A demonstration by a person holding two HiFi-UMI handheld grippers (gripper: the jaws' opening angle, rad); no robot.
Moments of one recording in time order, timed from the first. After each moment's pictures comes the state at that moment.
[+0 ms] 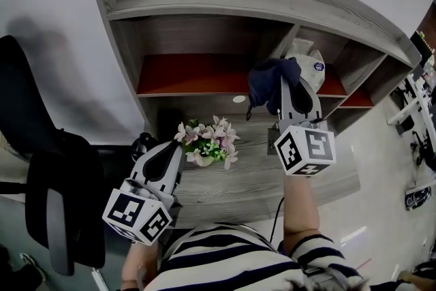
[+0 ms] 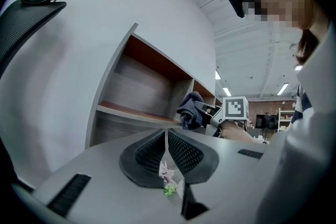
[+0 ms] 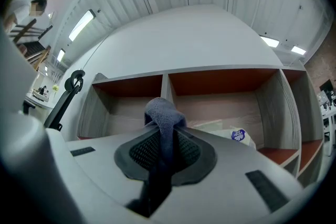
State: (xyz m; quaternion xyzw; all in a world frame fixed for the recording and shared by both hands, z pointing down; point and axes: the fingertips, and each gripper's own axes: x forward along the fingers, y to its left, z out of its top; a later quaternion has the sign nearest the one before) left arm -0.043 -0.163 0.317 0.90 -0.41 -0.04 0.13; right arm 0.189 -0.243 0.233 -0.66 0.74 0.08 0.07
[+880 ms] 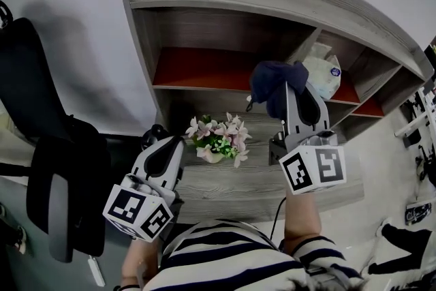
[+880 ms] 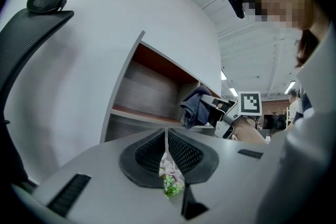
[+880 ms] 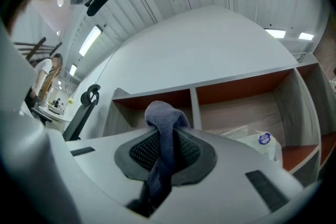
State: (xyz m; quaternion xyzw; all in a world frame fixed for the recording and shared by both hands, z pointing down) left arm -0.067 -0.160 0.317 0.89 -0.44 -0.05 0.12; right arm 0.135 -0.217 0.211 -0.59 0.80 0.09 0.11
